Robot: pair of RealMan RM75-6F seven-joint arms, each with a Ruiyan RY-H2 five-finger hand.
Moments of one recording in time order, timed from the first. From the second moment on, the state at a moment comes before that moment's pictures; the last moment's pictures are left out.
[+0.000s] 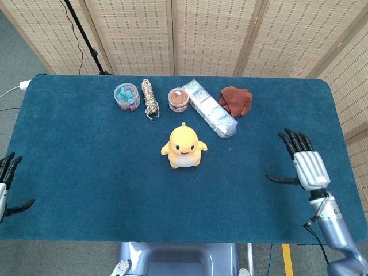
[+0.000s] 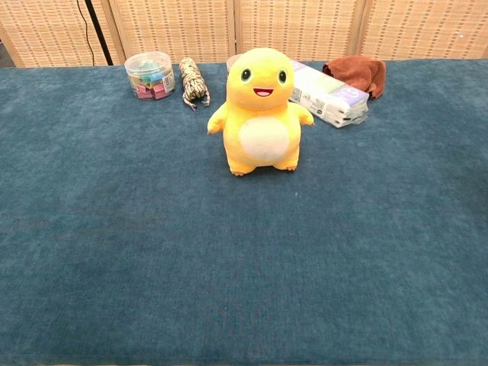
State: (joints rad) left arm -0.08 -1.06 -0.04 -1.65 1.49 1.50 -0.05; right arm 0.38 -1.16 0.25 -1.63 -1.38 1.18 0.00
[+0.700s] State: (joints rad) left arm -0.06 -1.07 -0.05 -1.65 1.47 1.52 -0.03; right arm 0.73 -1.28 0.40 -1.56 -1.03 0.82 -0.08
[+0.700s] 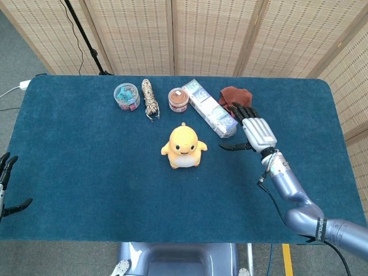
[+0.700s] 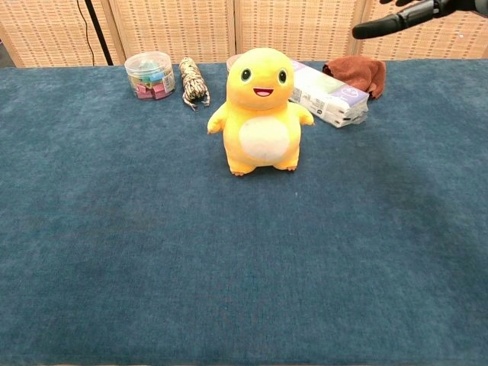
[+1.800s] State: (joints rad) left arm -0.05 -1.08 -0.07 -1.65 1.45 1.52 -0.02; right arm 1.11 -1.55 0.38 -1.32 -0.86 0.70 -0.19
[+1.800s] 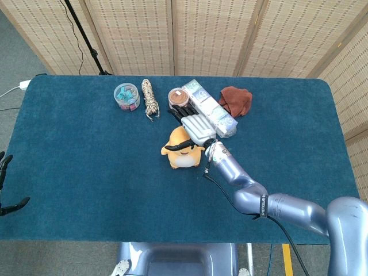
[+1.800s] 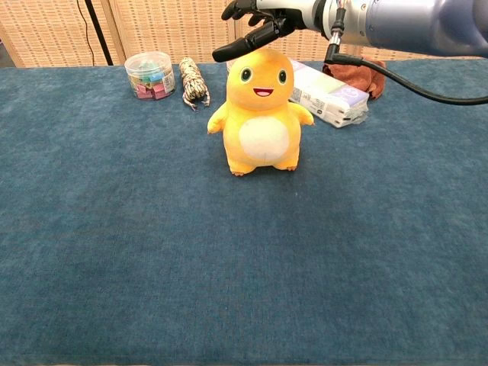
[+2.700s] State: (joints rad) left arm -0.05 -1.08 -0.07 -1.65 1.45 1.53 -0.04; right arm 1.16 -1.69 0.32 -1.17 -0.90 0.67 -0.14
